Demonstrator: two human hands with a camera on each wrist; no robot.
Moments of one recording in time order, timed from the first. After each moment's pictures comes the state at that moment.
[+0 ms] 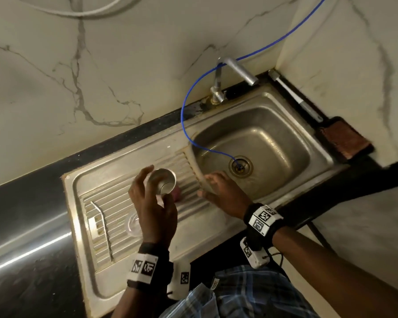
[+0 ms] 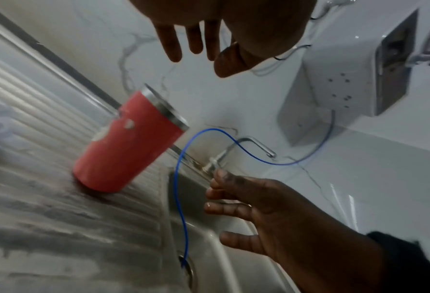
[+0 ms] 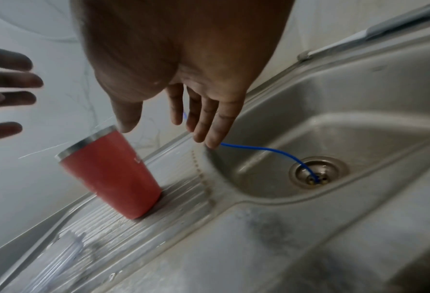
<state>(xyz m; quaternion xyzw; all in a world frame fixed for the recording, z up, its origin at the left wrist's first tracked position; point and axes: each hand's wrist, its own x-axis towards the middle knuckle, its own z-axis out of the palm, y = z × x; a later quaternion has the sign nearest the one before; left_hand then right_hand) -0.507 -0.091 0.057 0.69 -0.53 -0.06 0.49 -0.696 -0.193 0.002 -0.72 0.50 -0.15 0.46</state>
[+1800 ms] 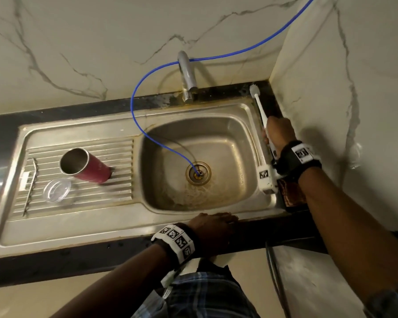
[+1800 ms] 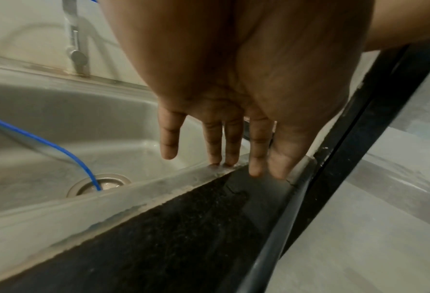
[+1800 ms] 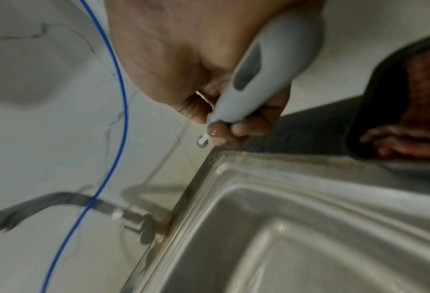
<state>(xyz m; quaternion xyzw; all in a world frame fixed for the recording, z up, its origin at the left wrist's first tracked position) -0.848 -0.226 -0.007 0.52 -0.76 -0.37 -0.11 -0.951 -0.516 0.039 -0.52 0.69 -0.21 0.46</state>
